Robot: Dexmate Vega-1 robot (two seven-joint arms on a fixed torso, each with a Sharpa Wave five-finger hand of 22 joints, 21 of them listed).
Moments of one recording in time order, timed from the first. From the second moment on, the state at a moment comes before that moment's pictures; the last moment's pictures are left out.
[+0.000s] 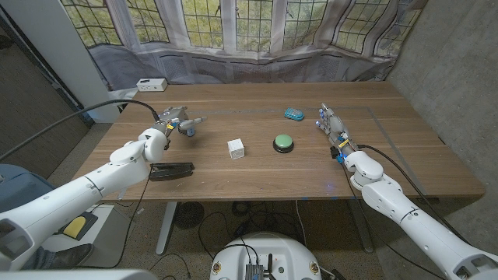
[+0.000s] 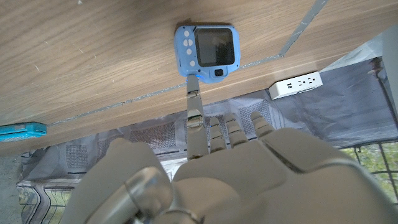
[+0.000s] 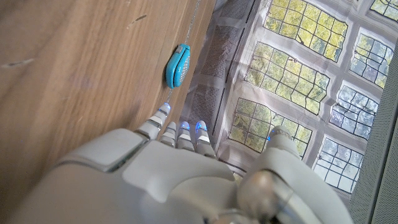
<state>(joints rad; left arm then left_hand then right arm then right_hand) 0.80 0.96 0.59 -1.75 0.41 0.44 0.12 0.32 0.13 -0.16 0.08 0.24 0.89 0.15 0.21 0.18 0.10 -0.01 0.21 0.20 0.06 0.06 0.20 0.18 -0.09 0.21 0.20 0.18 -0.98 -0.56 -0.38 -1.48 0.60 0.24 -0.10 0.23 0.07 0.17 -0.11 0.19 0.09 0.08 0.19 0.18 0.00 0.12 0.20 0.19 -0.09 0.09 0.21 0.21 0.13 0.03 0.20 0.17</state>
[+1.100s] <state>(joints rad) 0.82 0.96 0.58 -1.78 0.41 0.47 0.15 0.32 0.14 -0.16 0.08 0.24 0.88 0.14 0.20 0.19 0.10 -0.01 0.21 0.20 0.06 0.06 0.20 0.18 -0.09 0.21 0.20 0.18 -0.98 -0.56 -0.37 -1.47 0.61 0.26 -0.08 0.23 0.07 0.17 -0.11 0.19 0.09 0.08 0.19 0.18 0.00 0.12 0.20 0.19 -0.08 0.10 0.21 0.21 0.13 0.03 0.20 0.17</state>
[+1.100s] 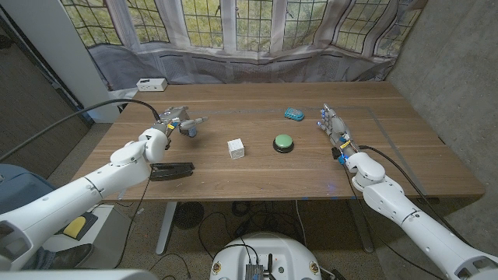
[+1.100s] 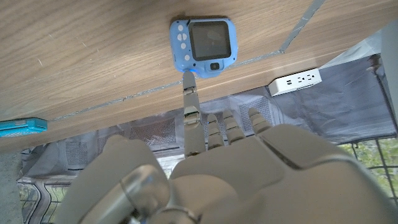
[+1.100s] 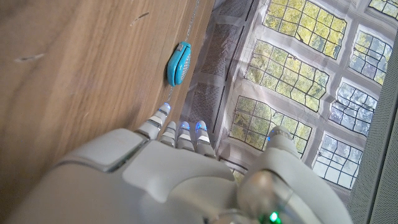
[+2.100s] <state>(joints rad) 0.83 0.97 0.56 -1.78 0.39 0.45 0.17 0.33 0.14 -0.16 0.08 0.24 0.85 0.12 0.19 0.19 0.10 -0.01 0.21 0.20 0.07 0.07 0.20 0.18 -0.08 0.21 0.20 0.18 -1.01 -0.57 -0.36 -1.50 0.61 0.25 -0.11 0.23 0.07 0.17 -0.11 0.19 0.09 0.08 0.19 0.18 0.00 0.12 0.20 0.19 -0.08 0.10 0.21 0.21 0.13 0.03 0.20 0.17</state>
